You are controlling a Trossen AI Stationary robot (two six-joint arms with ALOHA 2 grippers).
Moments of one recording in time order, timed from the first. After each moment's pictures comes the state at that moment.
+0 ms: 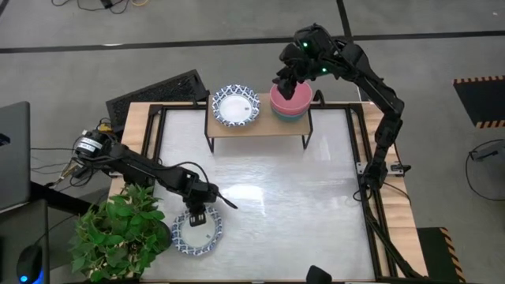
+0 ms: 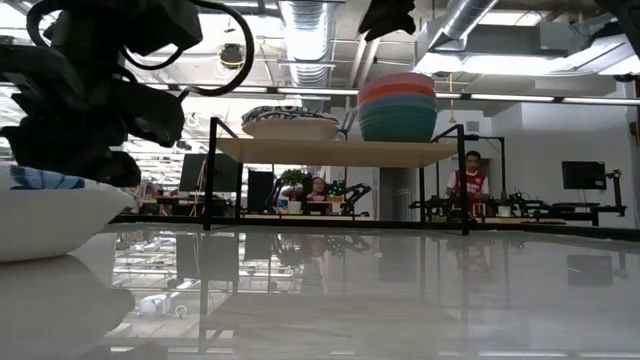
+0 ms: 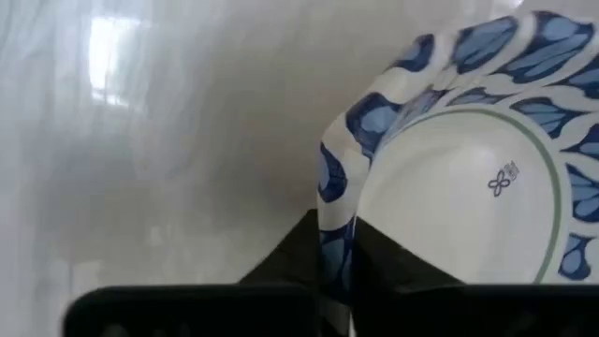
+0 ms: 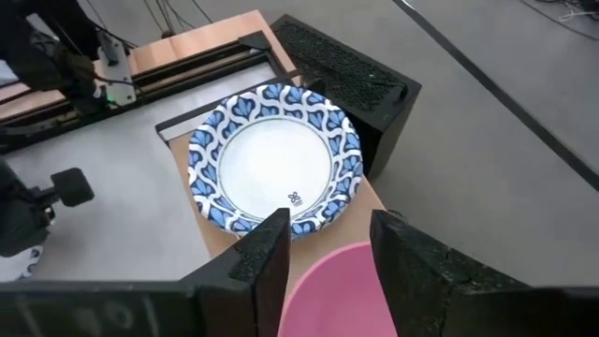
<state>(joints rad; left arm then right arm) -0.25 1.47 0.71 -0.49 0.24 -0.57 -0.56 1.83 2.35 -1.20 -0.10 -0.06</state>
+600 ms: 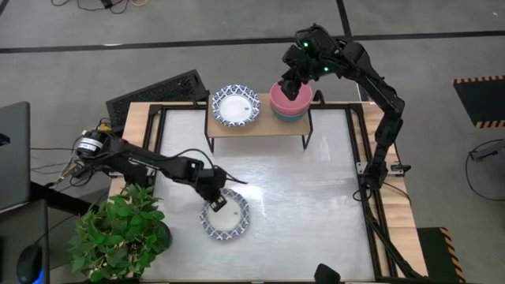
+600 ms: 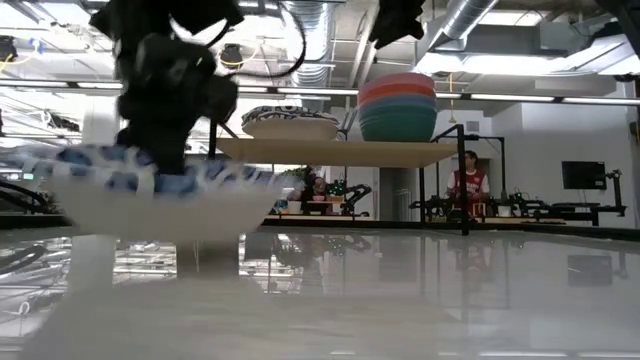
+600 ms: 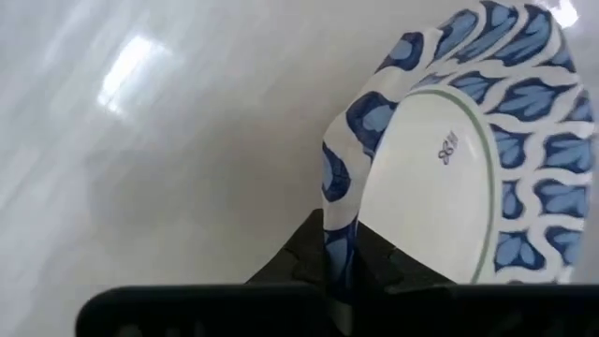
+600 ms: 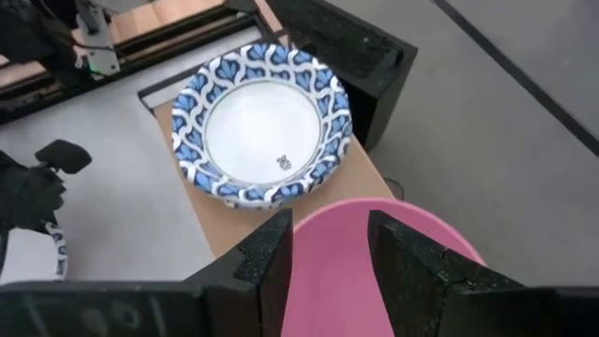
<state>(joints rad) -0.14 1.47 0.83 -0.46 0.10 -0.85 -0.58 1.83 2.35 -1.28 -0.10 -0.06</state>
